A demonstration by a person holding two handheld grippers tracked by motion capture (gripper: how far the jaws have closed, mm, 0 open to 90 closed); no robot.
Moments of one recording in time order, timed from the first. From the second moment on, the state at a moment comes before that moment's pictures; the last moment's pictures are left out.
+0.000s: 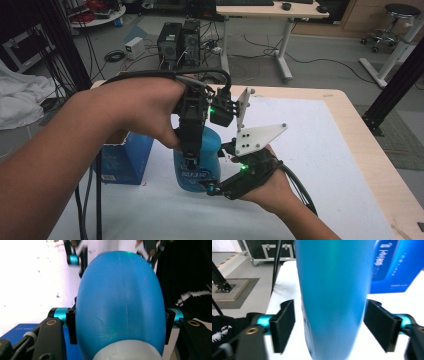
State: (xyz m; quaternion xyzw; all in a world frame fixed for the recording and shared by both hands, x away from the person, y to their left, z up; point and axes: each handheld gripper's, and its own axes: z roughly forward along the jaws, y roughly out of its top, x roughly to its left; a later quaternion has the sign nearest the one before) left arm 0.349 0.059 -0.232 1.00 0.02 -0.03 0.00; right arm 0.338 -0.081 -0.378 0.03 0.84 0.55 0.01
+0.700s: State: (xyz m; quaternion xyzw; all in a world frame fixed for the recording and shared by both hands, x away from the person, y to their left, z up) left arm 0.363 0.097 -0.198 1.00 0.09 -0.02 0.00; right arm 0.347 -0.124 -0.351 0.06 0.86 0.50 0.05
